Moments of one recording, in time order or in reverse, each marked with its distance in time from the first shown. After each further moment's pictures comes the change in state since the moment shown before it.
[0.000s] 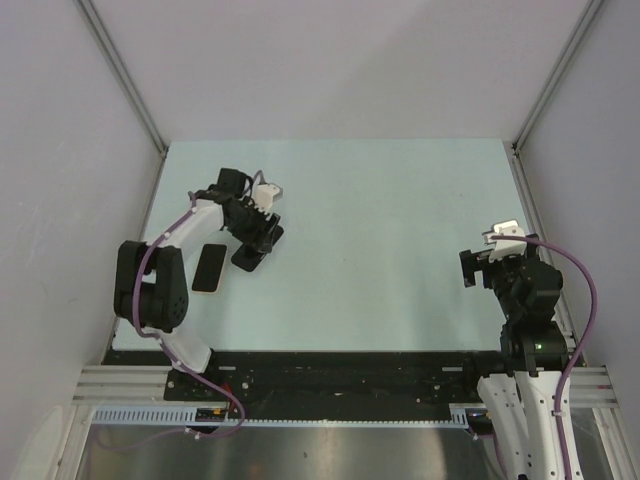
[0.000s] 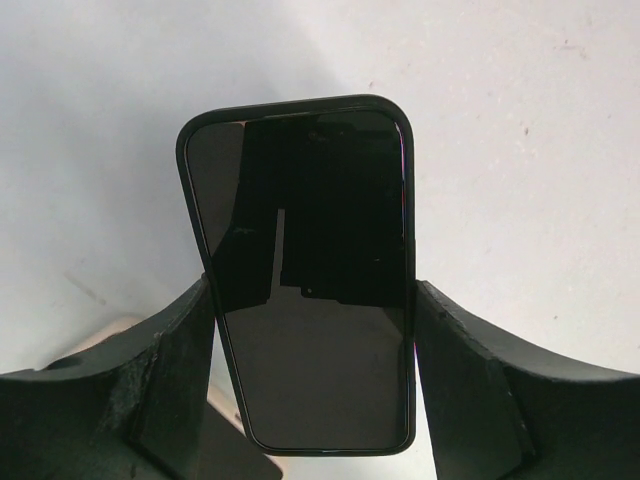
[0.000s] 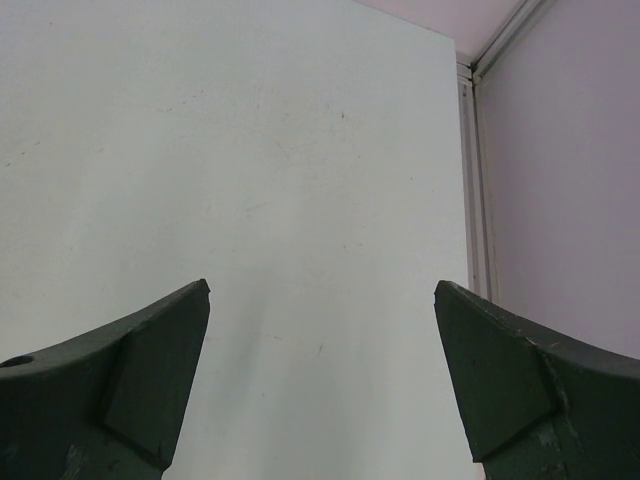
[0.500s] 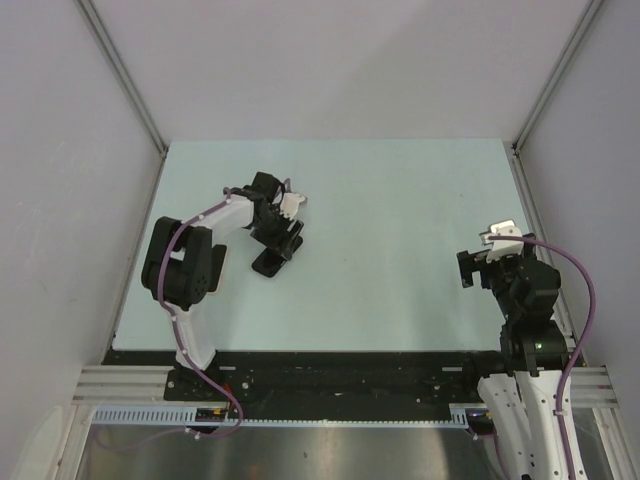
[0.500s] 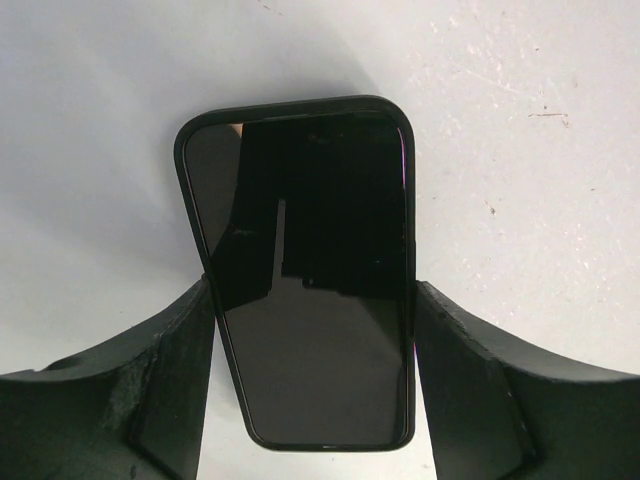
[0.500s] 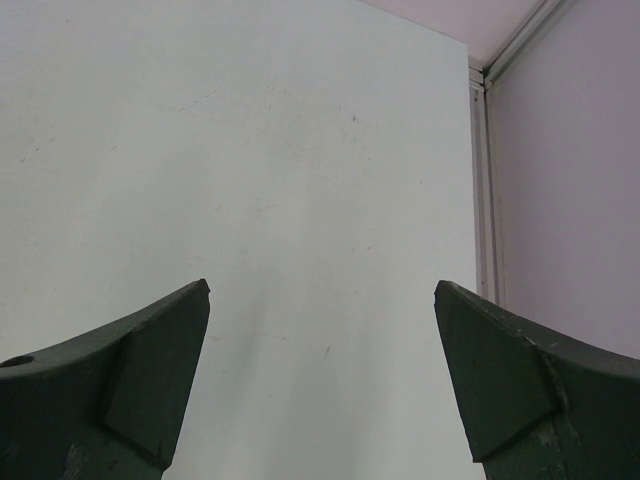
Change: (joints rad) left arm -0.166 0.235 0.124 0.001 -0.070 -0.126; right arm 0.023 0.007 0.000 0.000 0.000 0.000
